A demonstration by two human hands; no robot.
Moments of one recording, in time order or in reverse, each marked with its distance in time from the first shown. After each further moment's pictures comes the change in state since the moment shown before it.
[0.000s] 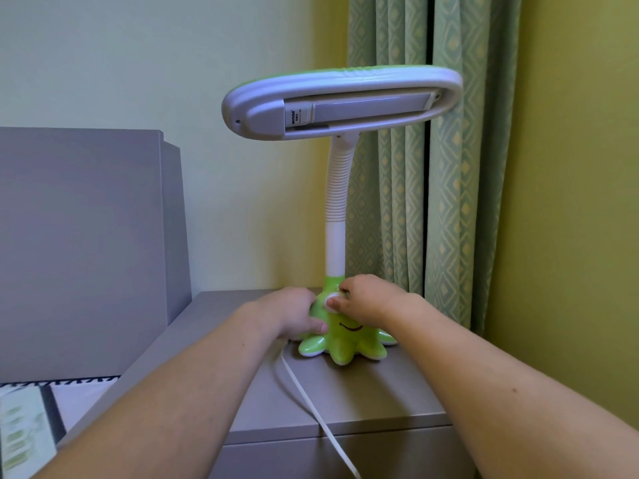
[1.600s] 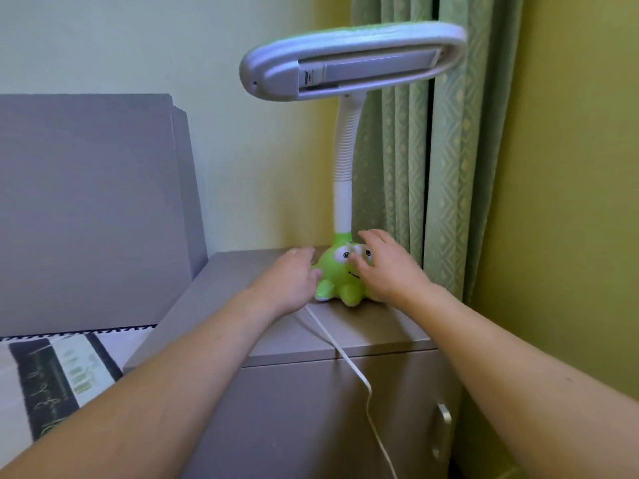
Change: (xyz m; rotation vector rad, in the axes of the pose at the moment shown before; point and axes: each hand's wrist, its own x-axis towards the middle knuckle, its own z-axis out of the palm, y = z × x) left_hand -0.073 0.004 0.011 -0.132 0.266 -0.017; right_hand -0.060 -0.006 0.022 0.212 0.363 -0.016
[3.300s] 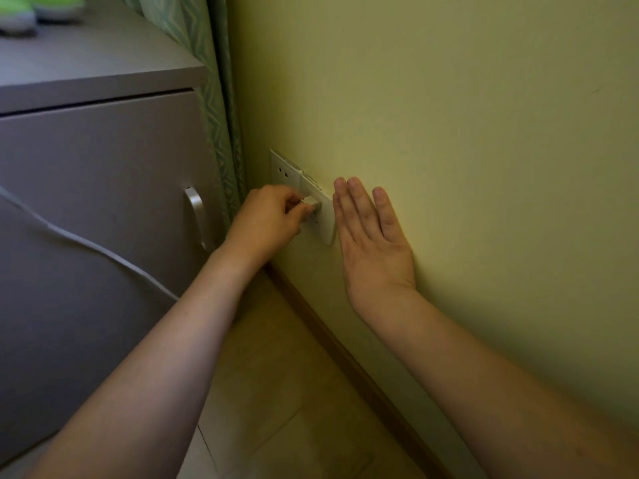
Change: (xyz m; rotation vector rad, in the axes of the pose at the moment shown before) left_hand -0.073 0.195 0.306 -0.618 -0.305 0.266; right_hand -0.317 0.175 0.002 -1.298 -0.460 0.371
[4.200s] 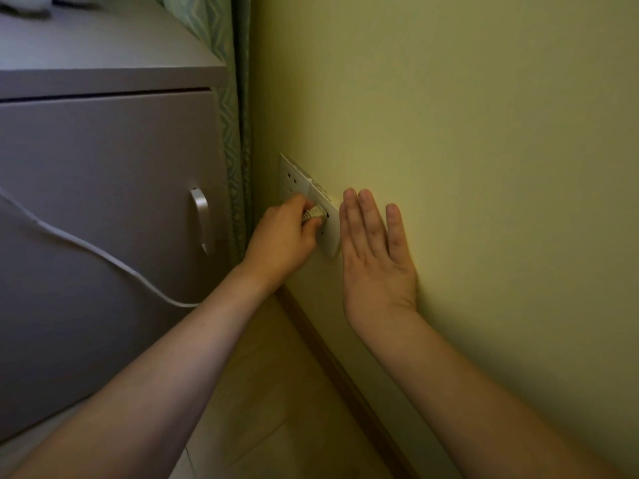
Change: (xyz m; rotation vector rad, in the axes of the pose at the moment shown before) left_hand -0.007 0.002 0.023 -0.002 0.162 0.021; right_hand 0.004 -0.005 -0.003 -0.018 0.055 0.054
